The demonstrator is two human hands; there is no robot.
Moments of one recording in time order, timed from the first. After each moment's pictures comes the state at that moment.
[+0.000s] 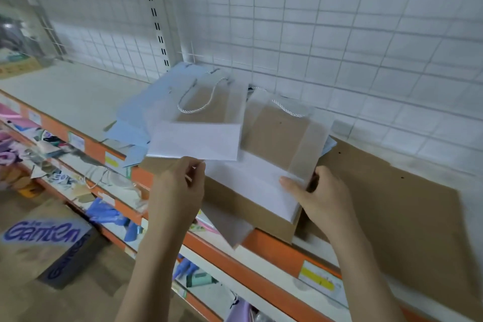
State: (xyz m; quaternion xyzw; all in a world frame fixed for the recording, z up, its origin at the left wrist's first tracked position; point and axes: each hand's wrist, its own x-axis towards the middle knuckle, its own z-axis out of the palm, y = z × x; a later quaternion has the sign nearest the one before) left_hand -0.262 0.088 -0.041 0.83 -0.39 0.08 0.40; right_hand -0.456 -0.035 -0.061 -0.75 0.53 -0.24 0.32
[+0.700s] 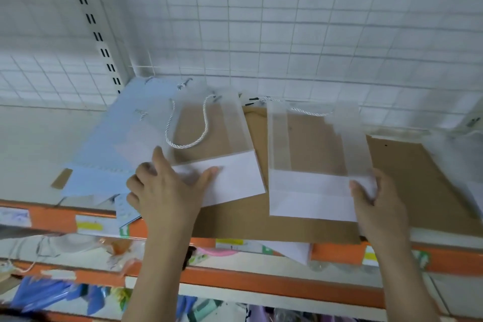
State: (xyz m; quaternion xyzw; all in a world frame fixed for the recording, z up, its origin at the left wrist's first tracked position) left_hand -0.152 0.051 -0.053 0.85 -0.41 0.03 0.34; right_hand -0.430 0.021 -0.074 -0.53 0.70 -0.44 0.20
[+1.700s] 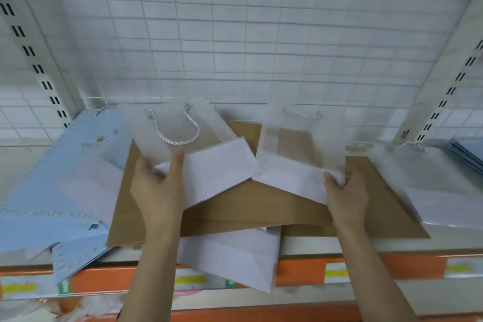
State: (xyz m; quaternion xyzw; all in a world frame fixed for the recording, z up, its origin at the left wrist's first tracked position) left_hand -0.188 0.000 -0.022 0.64 -0.35 -0.16 0.67; right_hand -0.453 -0.033 -0.069 -0.41 0.70 -0.56 0.15
